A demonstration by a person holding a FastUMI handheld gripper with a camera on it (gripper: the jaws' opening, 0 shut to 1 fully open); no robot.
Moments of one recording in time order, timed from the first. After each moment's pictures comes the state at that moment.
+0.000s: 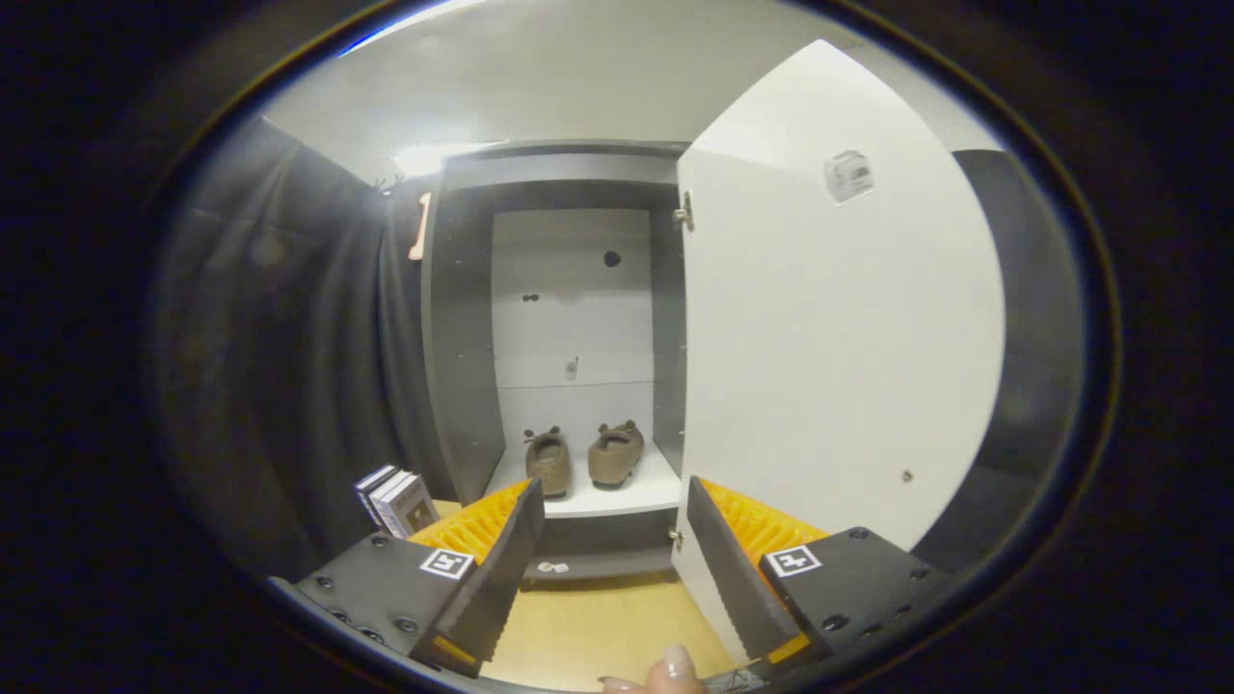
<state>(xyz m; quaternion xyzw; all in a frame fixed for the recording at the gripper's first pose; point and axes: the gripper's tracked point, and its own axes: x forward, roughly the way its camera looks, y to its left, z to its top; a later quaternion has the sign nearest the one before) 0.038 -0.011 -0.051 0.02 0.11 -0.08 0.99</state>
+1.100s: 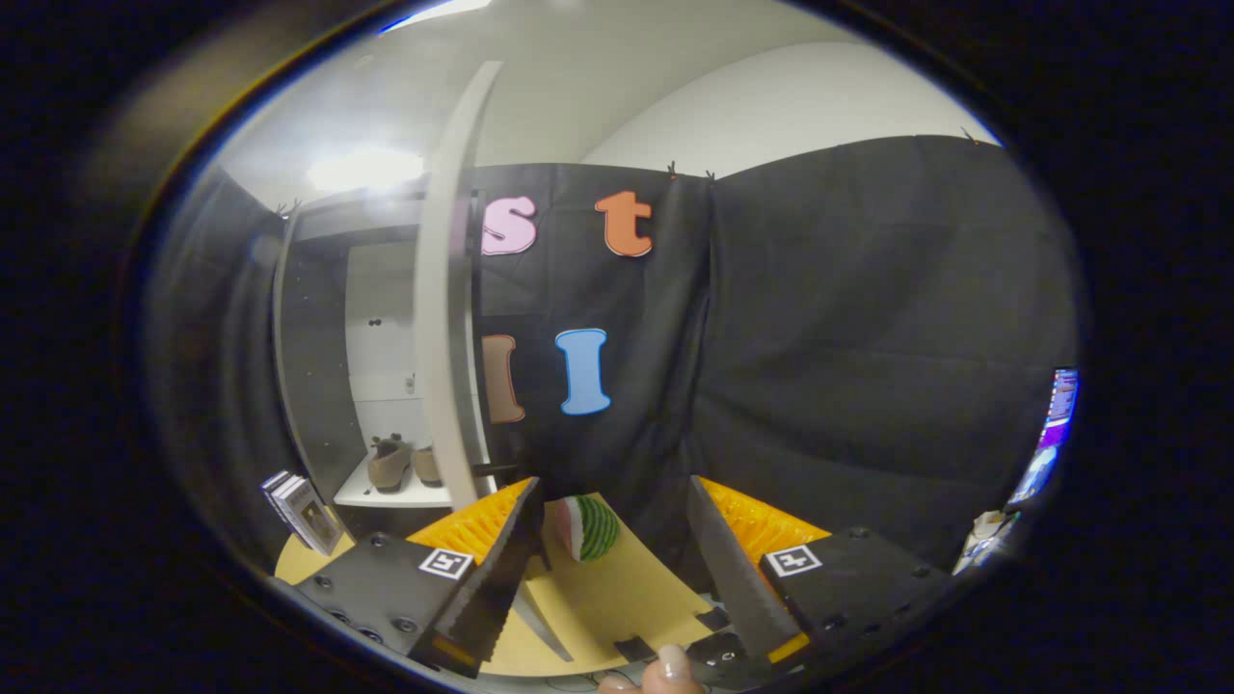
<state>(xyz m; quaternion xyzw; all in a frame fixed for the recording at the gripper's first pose) -0.043 -0.268 -0.017 0.02 0.09 -0.19 0.98</state>
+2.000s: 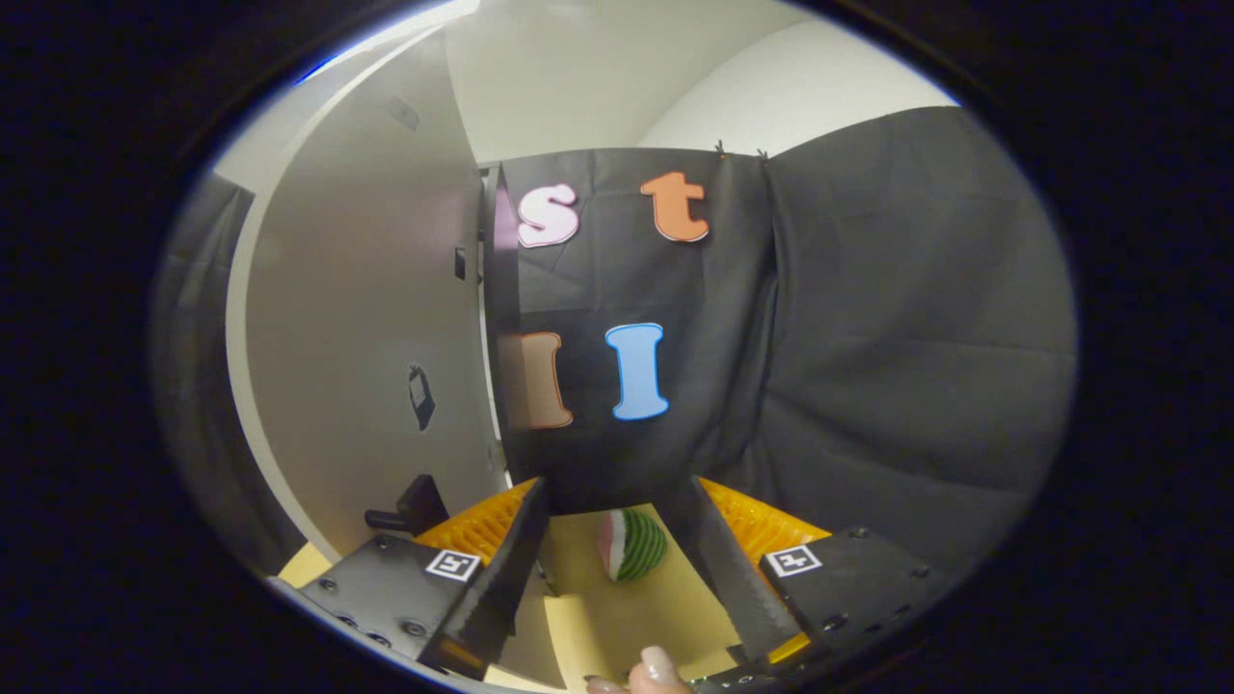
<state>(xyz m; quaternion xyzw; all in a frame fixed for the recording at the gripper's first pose) 0.046 -0.276 -0.043 0.04 0.09 -0.10 0.99</state>
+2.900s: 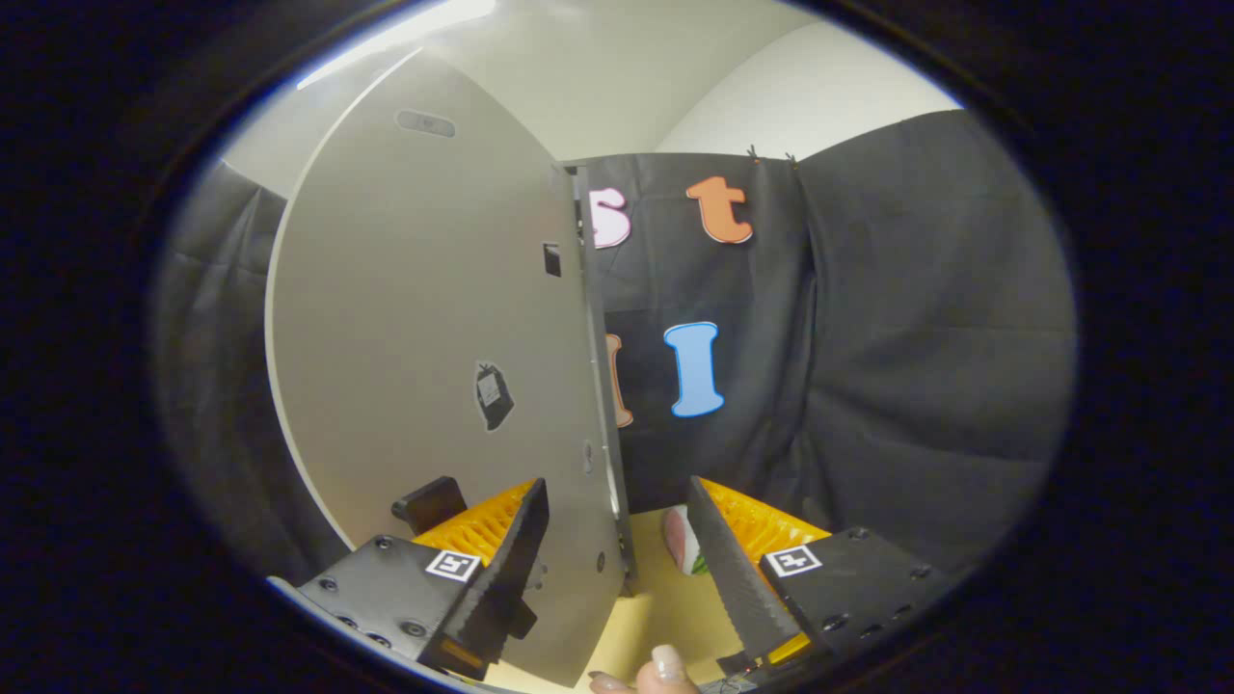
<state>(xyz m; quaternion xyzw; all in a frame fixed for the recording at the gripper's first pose) 0.050 -0.128 -0.044 0.05 0.08 -0.07 0.99</state>
